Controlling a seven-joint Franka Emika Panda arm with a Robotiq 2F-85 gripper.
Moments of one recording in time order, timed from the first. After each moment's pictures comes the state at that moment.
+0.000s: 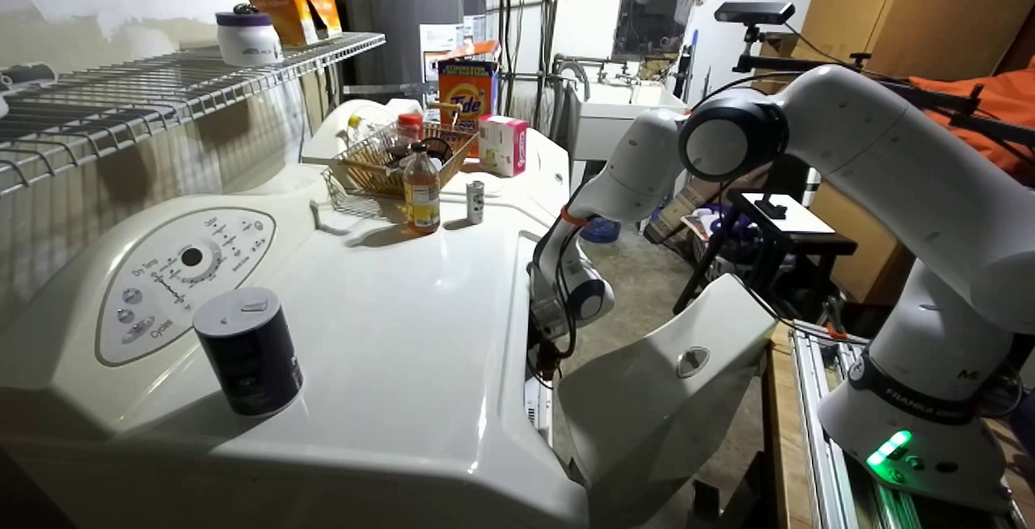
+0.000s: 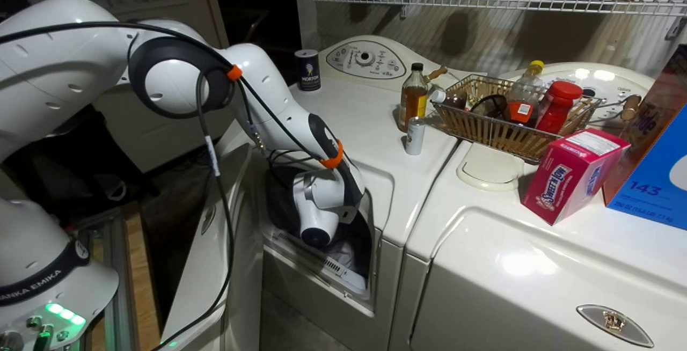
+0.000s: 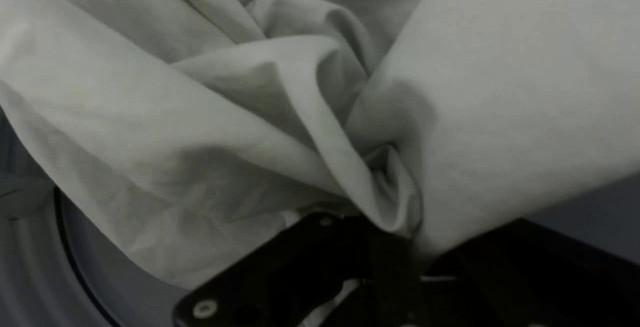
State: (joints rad) arm -0.16 1.09 0.01 -1.75 2.07 1.98 -1.70
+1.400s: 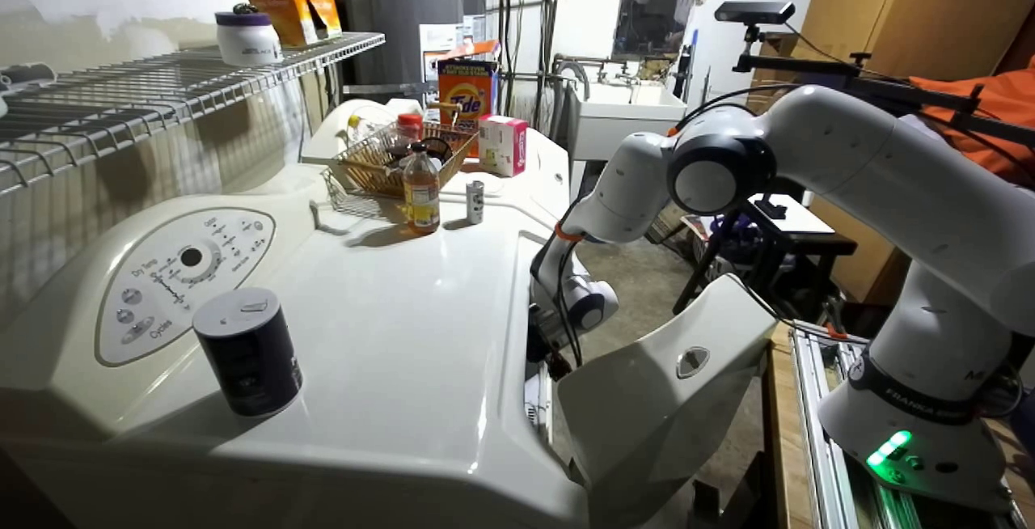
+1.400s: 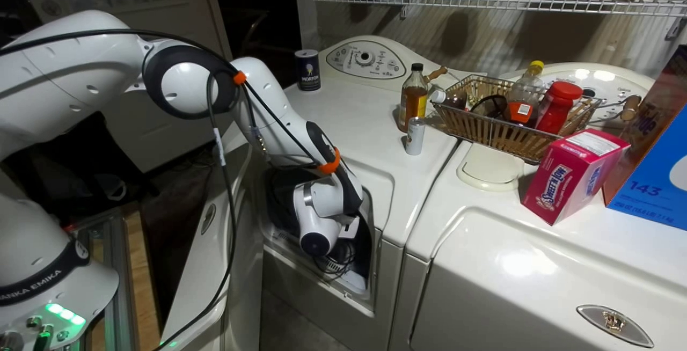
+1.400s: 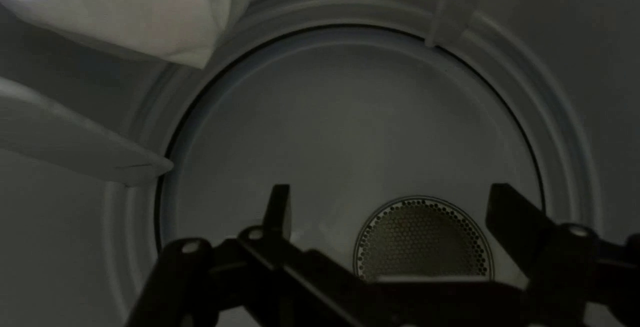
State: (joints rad) arm -0.02 1.18 -0.13 -1.70 2.11 2.11 -1.85
